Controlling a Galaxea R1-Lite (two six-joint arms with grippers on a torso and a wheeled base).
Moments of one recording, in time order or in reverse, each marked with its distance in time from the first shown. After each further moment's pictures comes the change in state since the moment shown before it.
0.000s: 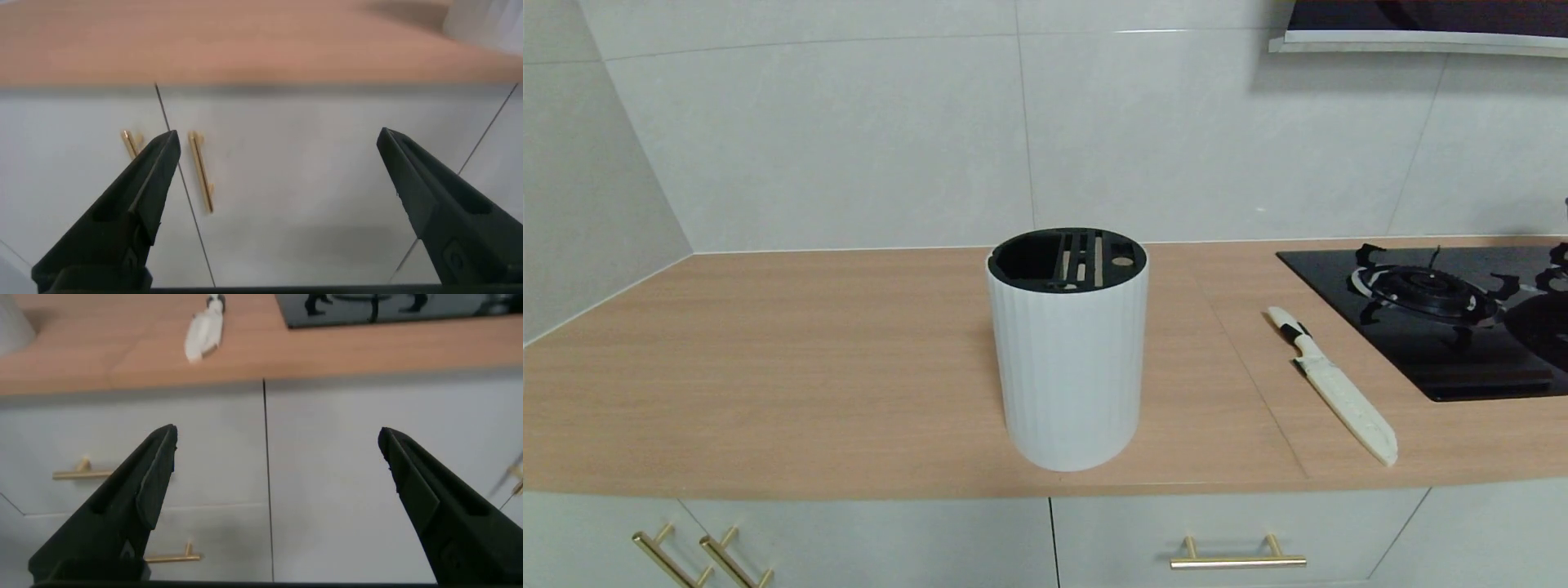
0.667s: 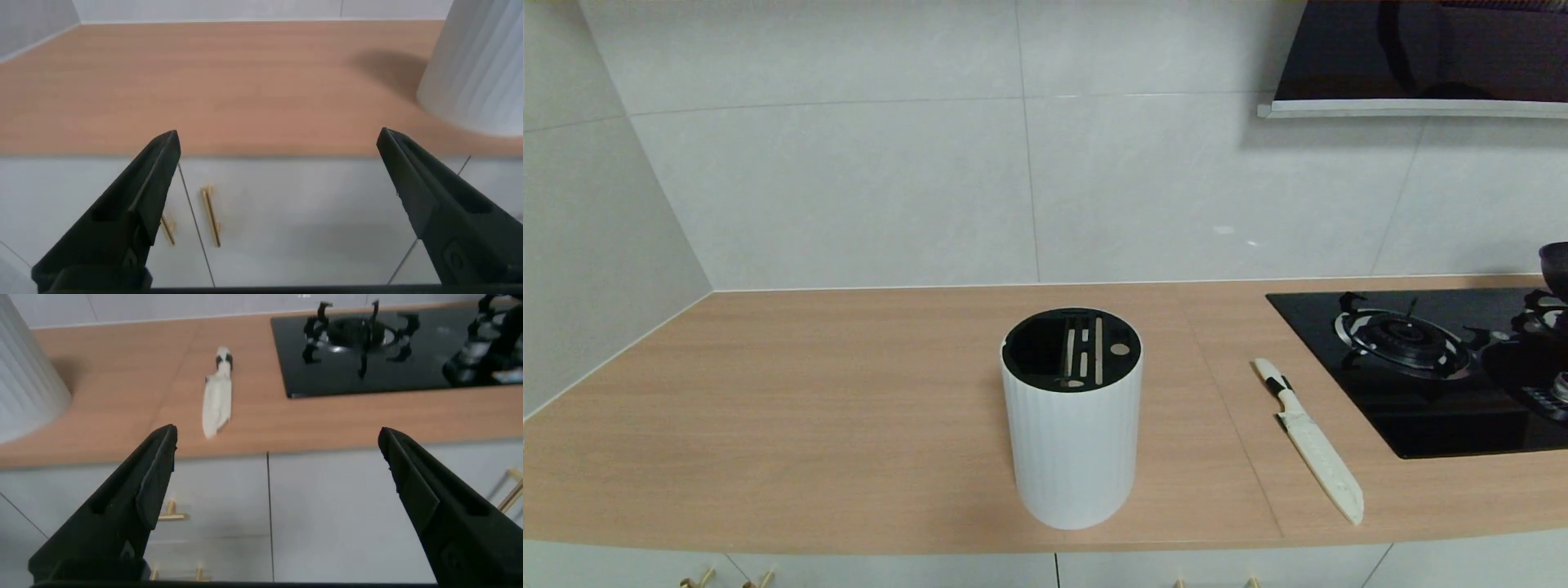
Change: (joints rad) left arm 0.000 0.000 0.000 0.001 0.000 0.000; right arm 0.000 0.000 0.000 0.000 0.000 0.000
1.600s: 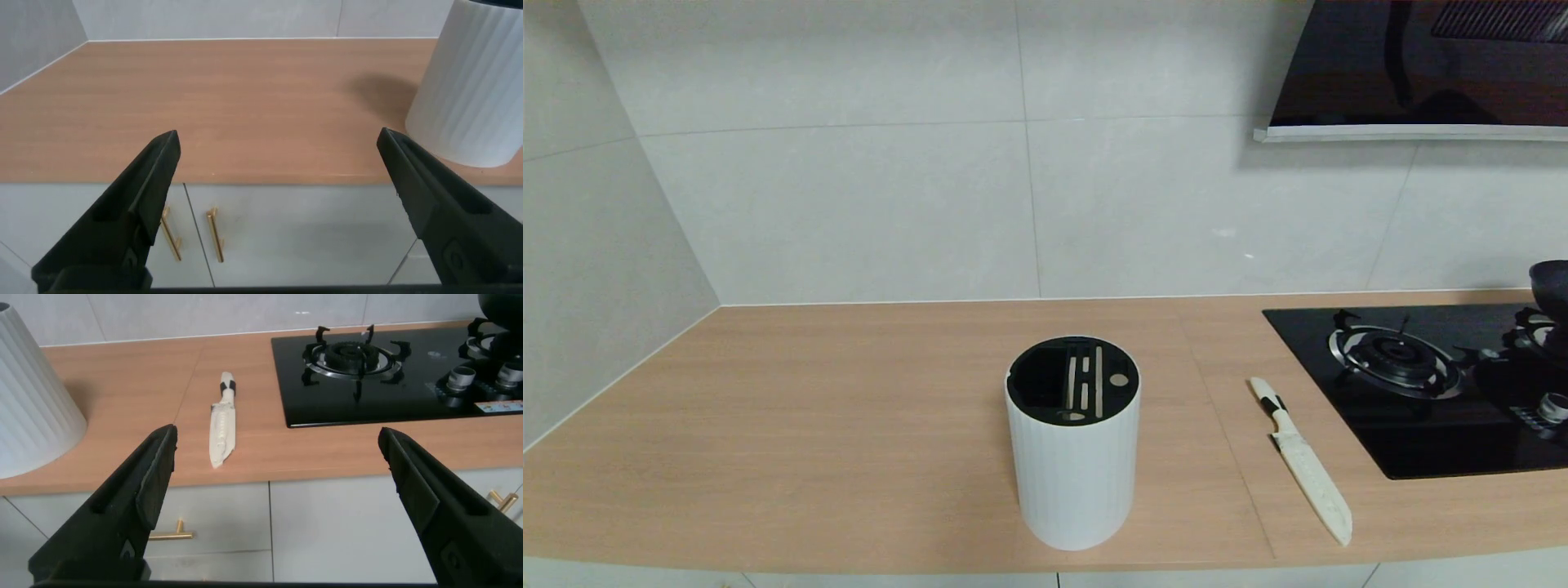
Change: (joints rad) left arm 0.000 0.000 0.000 0.000 0.000 0.000; right arm 0.000 0.000 0.000 0.000 0.000 0.000
